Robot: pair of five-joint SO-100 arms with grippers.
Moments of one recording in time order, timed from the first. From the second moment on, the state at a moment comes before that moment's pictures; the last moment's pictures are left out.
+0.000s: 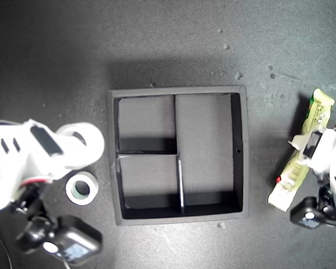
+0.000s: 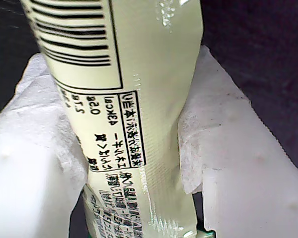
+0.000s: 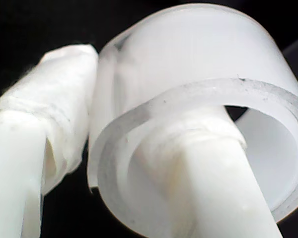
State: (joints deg) arm 0 5.8 102.4 84.7 85.4 -56.2; arm 1 -11.4 90.1 100.1 71.8 37.7
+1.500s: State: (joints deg) arm 0 1.8 50.3 32.7 104.0 -54.1; arm 1 -13.7 55.2 34.2 83.0 14.1
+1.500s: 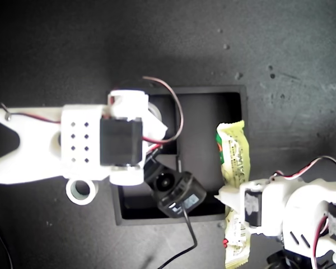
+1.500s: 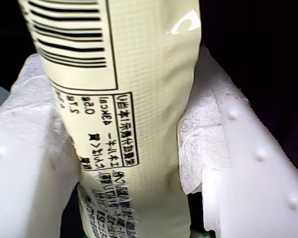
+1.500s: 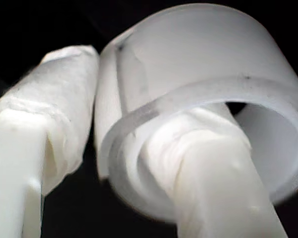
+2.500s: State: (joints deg) arm 0 24.4 104.1 90.9 82.7 -78.5; arm 1 -4.7 98.0 52.7 103.4 31.7
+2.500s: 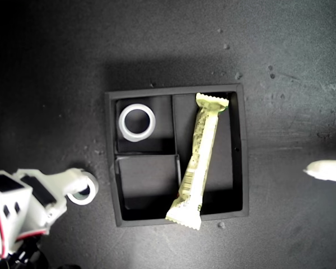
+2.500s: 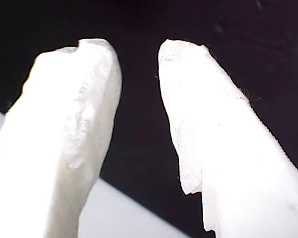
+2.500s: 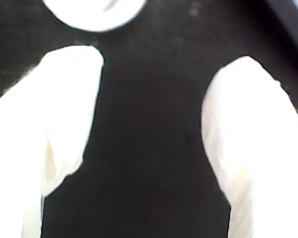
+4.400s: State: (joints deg) arm 0 33.0 91.2 104.9 63.6 -96.3; arm 1 -2.4 142.8 111.4 81.8 58.6
